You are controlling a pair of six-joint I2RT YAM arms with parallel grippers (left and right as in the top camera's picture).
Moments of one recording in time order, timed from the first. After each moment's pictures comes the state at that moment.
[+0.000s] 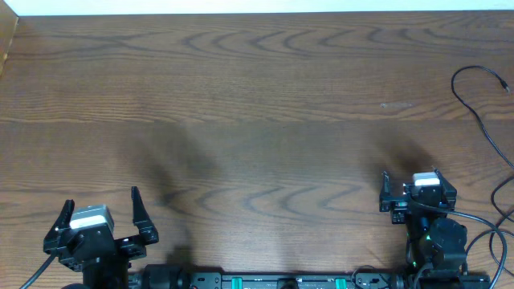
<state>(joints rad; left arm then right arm) 0.00 0.21 0.95 -0.92 -0.22 0.06 0.04 0.01 0.12 -0.41 0.08 -0.17</state>
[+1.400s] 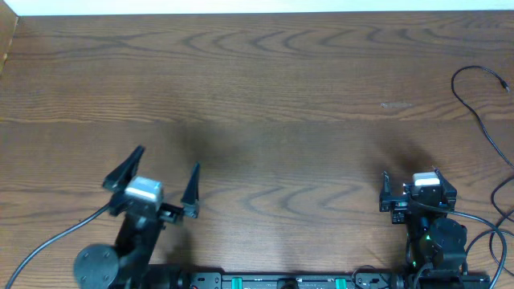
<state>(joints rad) 0.00 0.20 0.55 -0.33 0.34 0.06 0.04 0.01 0.12 -0.41 0.08 -0.17</state>
